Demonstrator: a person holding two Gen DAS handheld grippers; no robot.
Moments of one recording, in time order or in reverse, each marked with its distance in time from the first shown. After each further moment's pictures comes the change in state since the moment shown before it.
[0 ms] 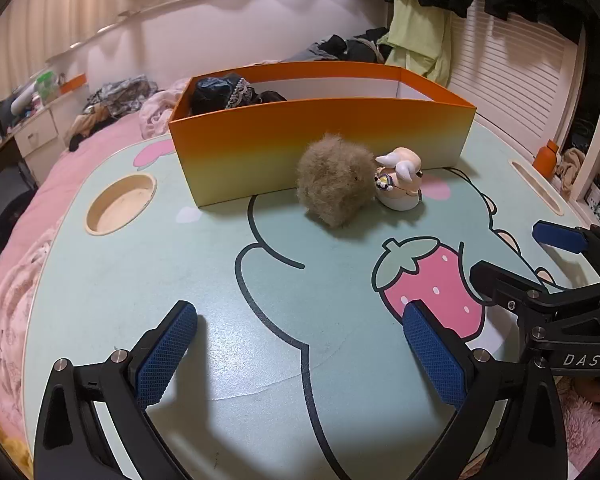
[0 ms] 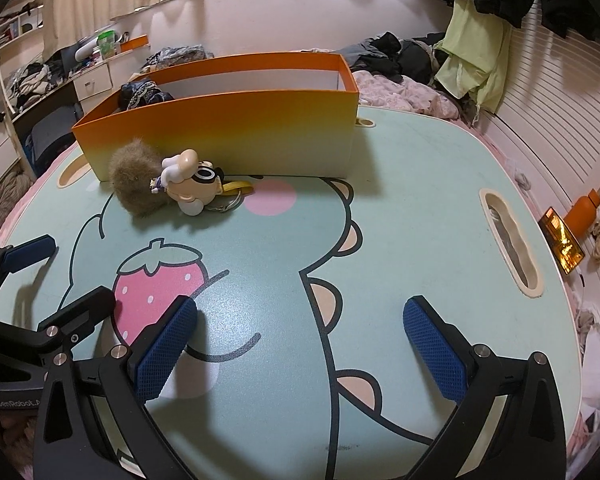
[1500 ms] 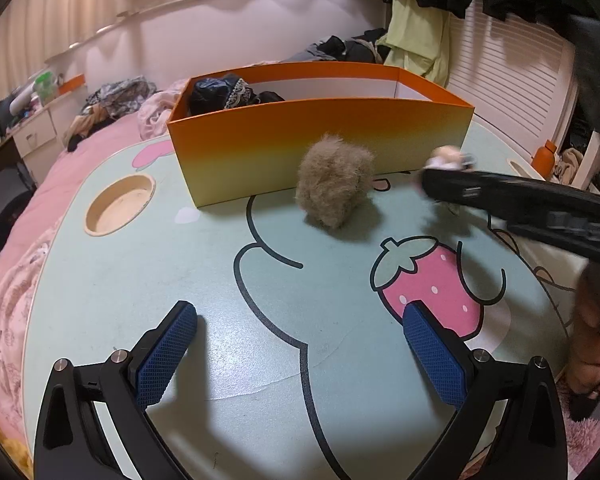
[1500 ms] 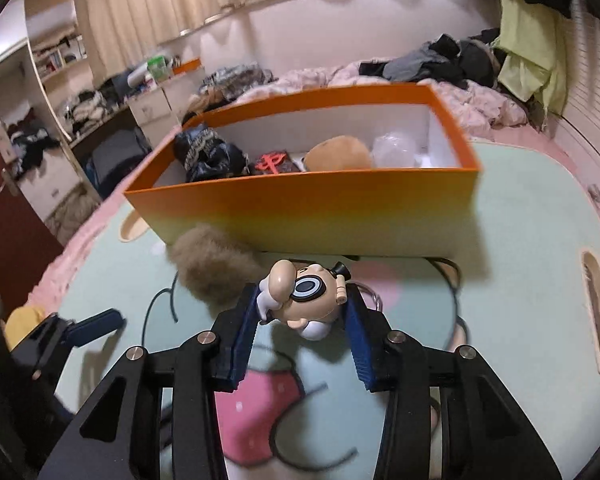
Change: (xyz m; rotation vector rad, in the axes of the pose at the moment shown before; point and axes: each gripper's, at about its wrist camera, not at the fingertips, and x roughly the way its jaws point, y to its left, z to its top) left arm 0.001 -0.003 0.001 0.000 -0.001 0.000; right arm 0.003 0.008 0.042 0.039 -0.074 0.297
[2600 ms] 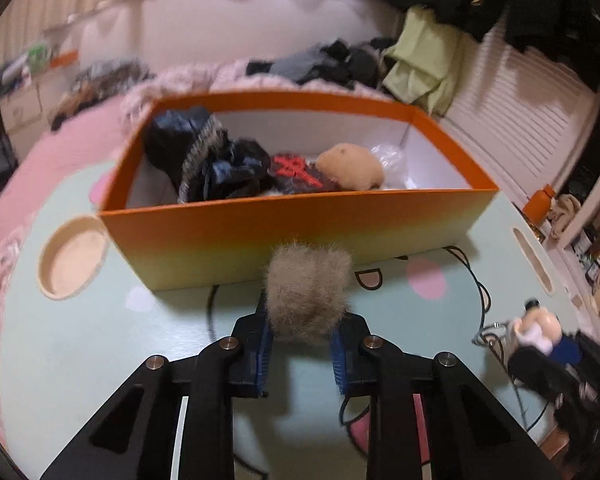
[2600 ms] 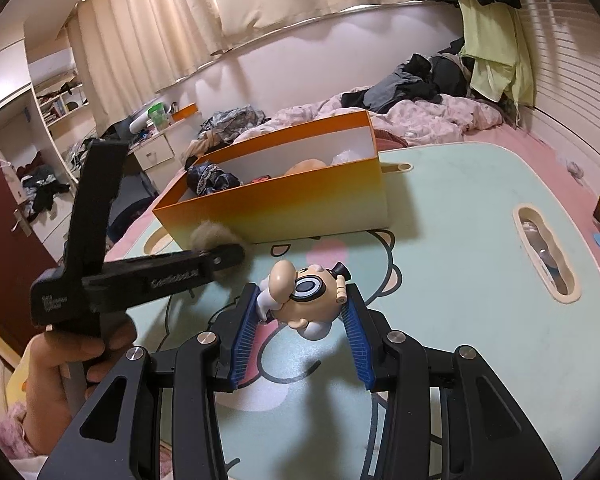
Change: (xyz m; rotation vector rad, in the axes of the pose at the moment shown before) left arm 0.025 -0.001 0.053 -0.084 -0.020 -0.077; right arm -0.048 -0.020 -0.032 0.092 -0.110 0.029
